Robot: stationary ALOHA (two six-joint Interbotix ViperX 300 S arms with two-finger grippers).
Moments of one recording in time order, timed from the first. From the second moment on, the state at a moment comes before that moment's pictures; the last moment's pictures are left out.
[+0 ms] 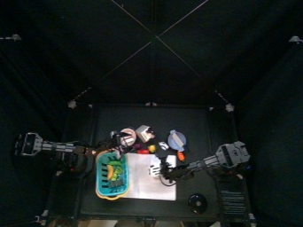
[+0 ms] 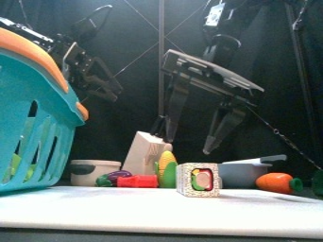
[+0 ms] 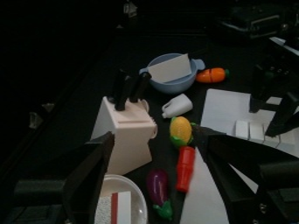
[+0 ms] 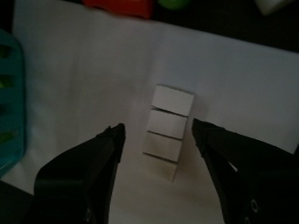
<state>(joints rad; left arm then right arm) 0.07 -0.49 1.00 -0.96 -0.39 1.05 0.26 0.12 0.36 -0.63 0.81 1.94</state>
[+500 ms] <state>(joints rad) 0.21 -0.54 0.97 -1.02 -0.16 1.00 0.21 -0.21 0.68 -1.08 0.80 1.94</state>
